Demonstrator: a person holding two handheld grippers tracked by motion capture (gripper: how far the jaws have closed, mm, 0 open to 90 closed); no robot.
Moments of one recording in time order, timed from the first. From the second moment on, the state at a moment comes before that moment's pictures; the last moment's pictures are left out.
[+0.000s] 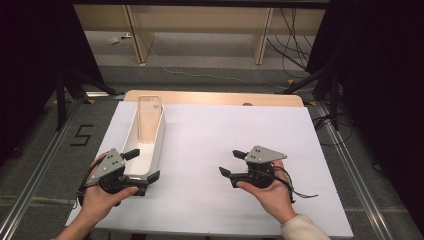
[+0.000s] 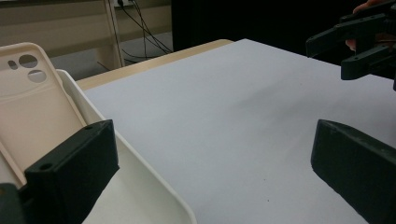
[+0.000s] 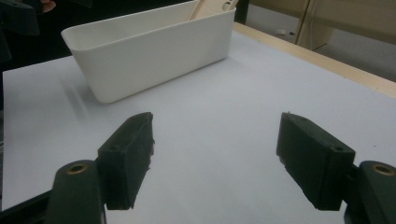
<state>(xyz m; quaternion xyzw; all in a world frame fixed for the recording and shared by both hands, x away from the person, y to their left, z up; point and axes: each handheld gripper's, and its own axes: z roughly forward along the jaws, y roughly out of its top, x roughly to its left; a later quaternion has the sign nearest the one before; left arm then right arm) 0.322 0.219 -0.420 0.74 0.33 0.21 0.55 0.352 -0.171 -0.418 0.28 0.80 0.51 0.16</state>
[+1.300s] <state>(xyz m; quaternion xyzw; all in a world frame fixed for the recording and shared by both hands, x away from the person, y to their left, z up) 0.318 0.223 -0.425 0.73 0.34 0.21 0.55 0.337 -0.205 -0.418 0.31 0.78 0.51 0.18</state>
